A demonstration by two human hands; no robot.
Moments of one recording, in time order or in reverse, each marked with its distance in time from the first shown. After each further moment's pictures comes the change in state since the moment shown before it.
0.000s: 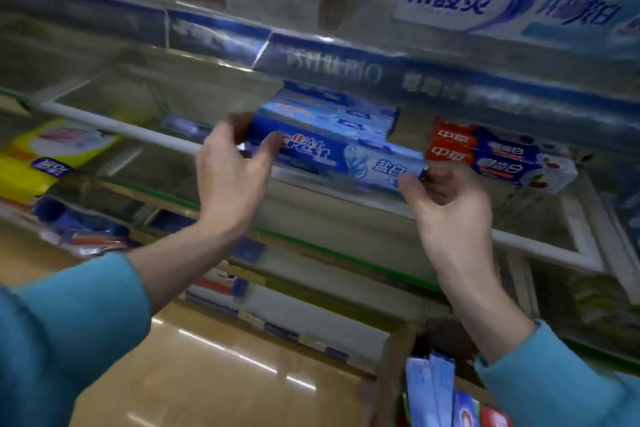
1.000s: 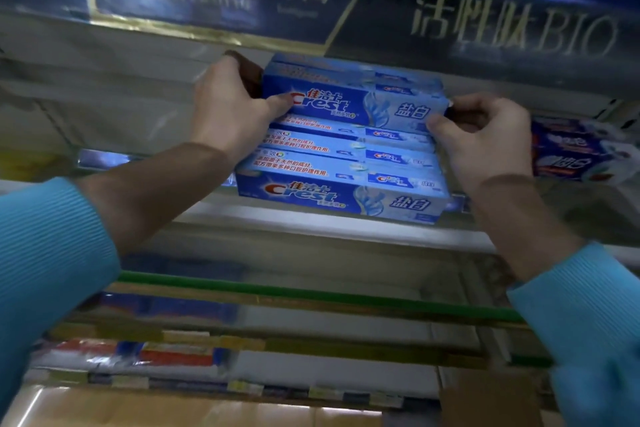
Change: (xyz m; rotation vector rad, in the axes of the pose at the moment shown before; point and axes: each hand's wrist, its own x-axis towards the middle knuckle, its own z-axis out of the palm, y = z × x) left_hand 0.168 -0.058 0.061 -0.081 -0.346 0.030; right_hand 0.112 0.013 0.084 -0.175 0.247 -0.077
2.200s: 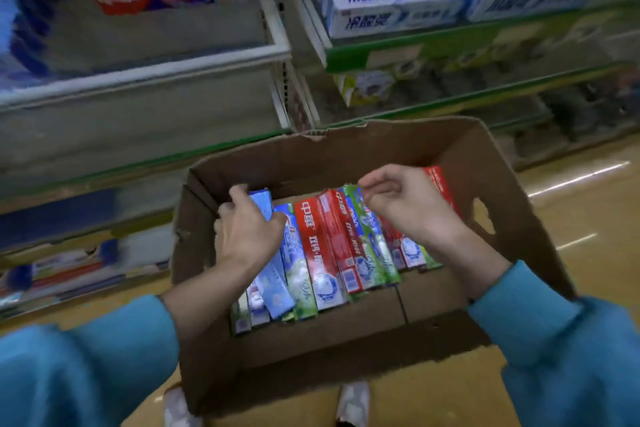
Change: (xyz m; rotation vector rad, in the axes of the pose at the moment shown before) left_hand -0.410 0.088 0.247 0.494 -0.628 -0.339; right_hand -0.195 0.148 -0.403 -0.108 -0.396 0.663
